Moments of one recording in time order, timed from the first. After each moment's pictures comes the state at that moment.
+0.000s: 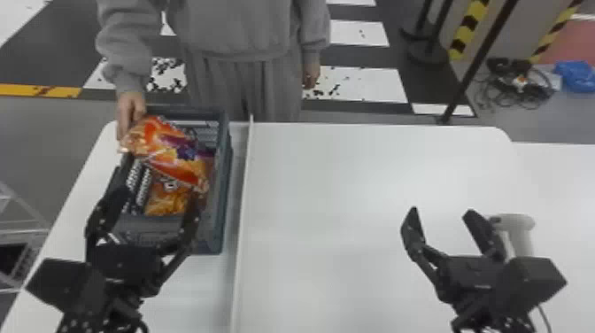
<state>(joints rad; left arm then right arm) 0.67 0.00 0.03 -2.04 -0.03 -0.22 -0.12 0.65 0.00 -0.05 -1.97 -0.07 -0.13 0.05</state>
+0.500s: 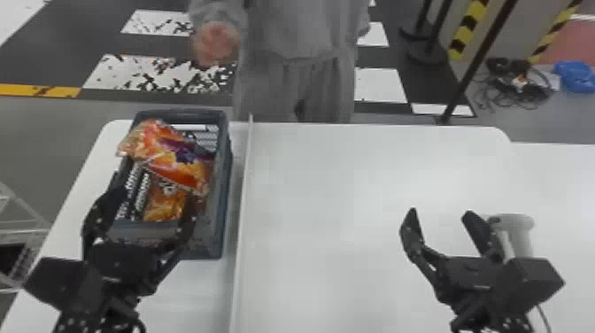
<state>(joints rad) 0.67 0.00 0.04 -2.04 -0.03 -0.22 -0.12 0.65 0.00 -0.05 -1.97 -0.07 -0.12 0.05</state>
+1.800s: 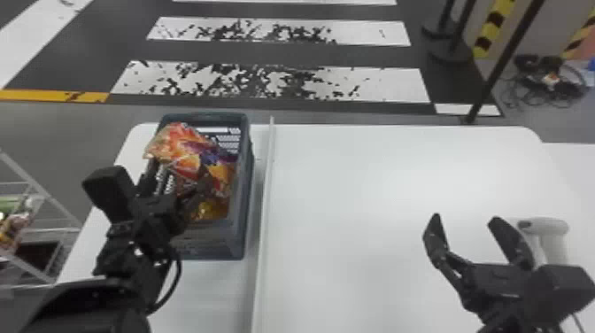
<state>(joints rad) 0.34 0.00 0.10 -1.96 0.24 0.35 0.05 0.65 0.00 -0.05 -1.96 -0.07 -0.12 0.05</state>
